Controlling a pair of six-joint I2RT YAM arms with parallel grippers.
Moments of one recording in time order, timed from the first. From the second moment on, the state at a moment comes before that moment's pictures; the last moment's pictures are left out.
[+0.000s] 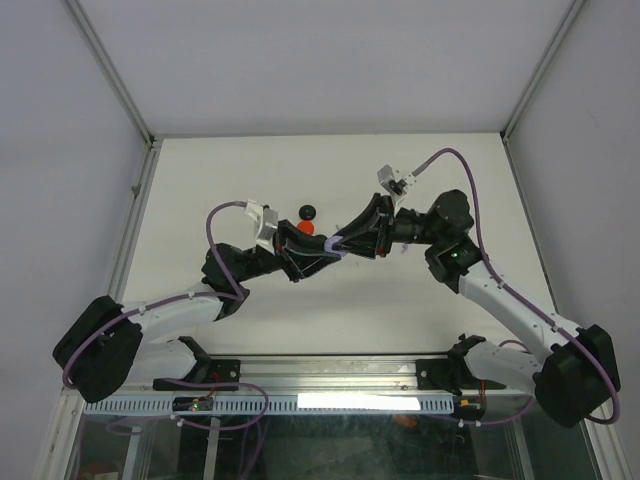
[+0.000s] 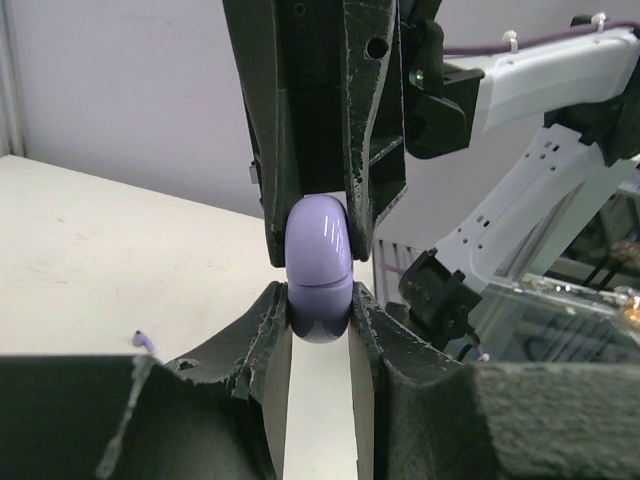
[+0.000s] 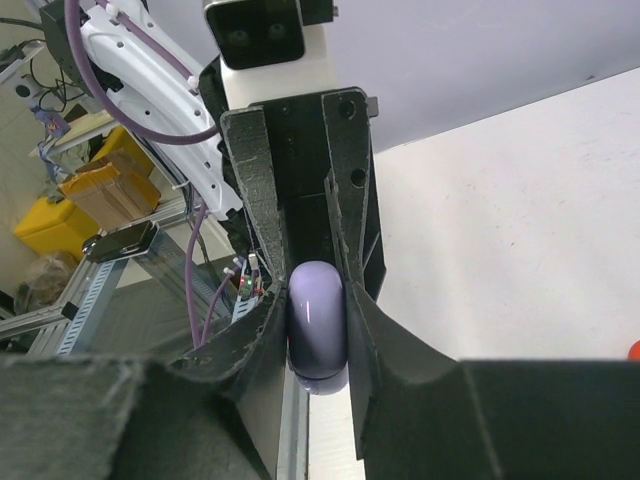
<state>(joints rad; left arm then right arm) -0.74 1.24 0.45 1.26 0.61 -0.56 0.54 1.10 0.75 0.53 -1.00 0.52</state>
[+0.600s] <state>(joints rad) -0.75 1.09 0.43 0.98 0.71 -0.16 0.55 1.08 0.80 0.33 -0.97 0.40</state>
